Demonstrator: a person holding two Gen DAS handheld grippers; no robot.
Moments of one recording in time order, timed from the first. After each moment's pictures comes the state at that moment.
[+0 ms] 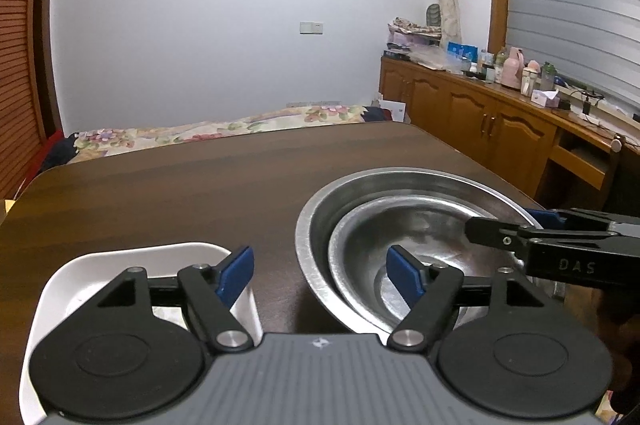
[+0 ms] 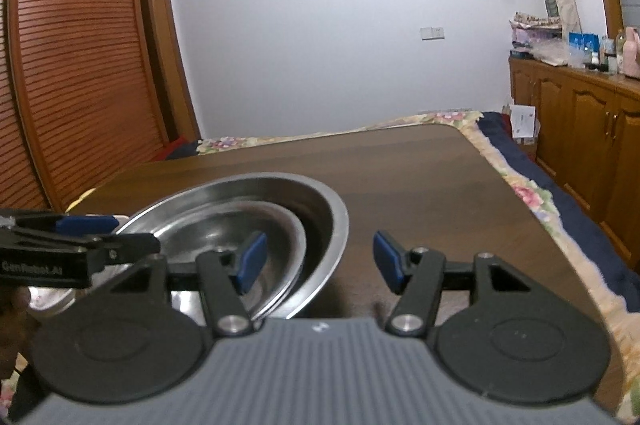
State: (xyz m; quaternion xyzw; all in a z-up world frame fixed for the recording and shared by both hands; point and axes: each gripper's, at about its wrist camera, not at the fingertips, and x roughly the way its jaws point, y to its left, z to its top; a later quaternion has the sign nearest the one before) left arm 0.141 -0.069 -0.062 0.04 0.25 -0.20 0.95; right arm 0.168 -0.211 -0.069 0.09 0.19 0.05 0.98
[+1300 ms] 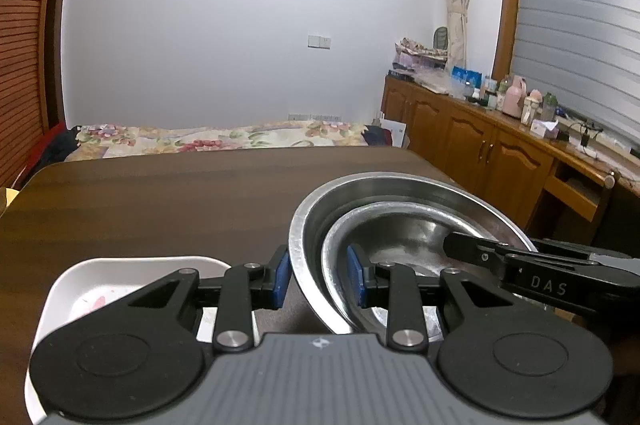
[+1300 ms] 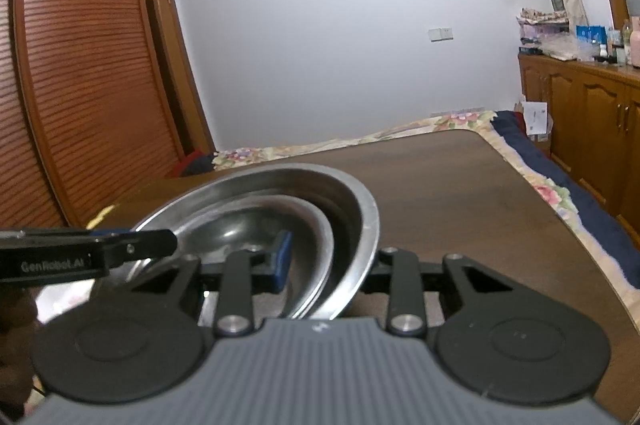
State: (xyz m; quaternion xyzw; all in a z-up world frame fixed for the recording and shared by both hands) left arm 0.132 -0.053 -0.045 -0.01 0.24 -0.20 0.95; right arm 0.167 -0.199 -0.055 0.12 0.18 0.07 0.97
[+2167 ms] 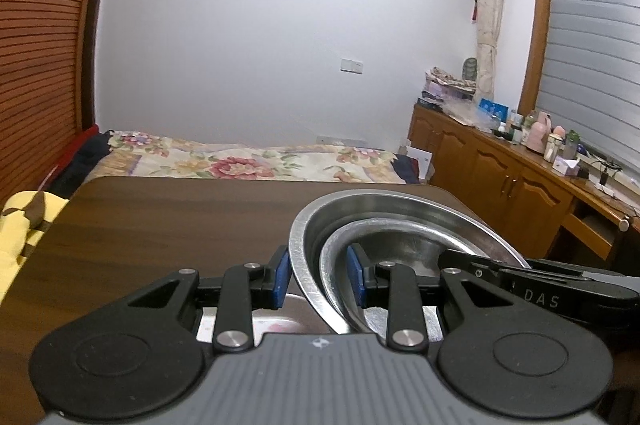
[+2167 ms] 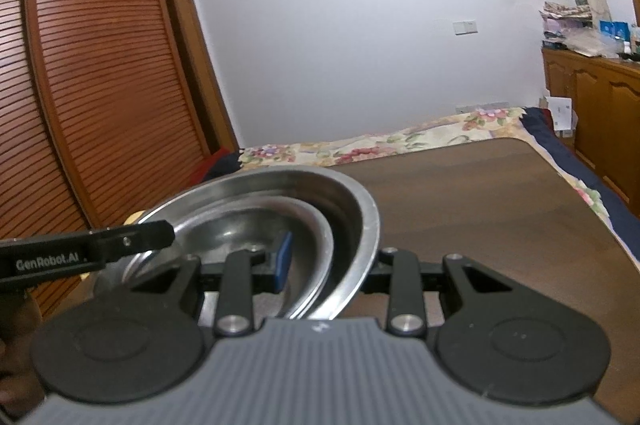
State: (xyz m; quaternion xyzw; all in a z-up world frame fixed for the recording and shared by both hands) left arm 0.134 0.000 -0.011 -0.04 0.22 -0.16 0.96; right arm 0.182 -0.159 -0.036 0.12 0.19 0.10 0.97
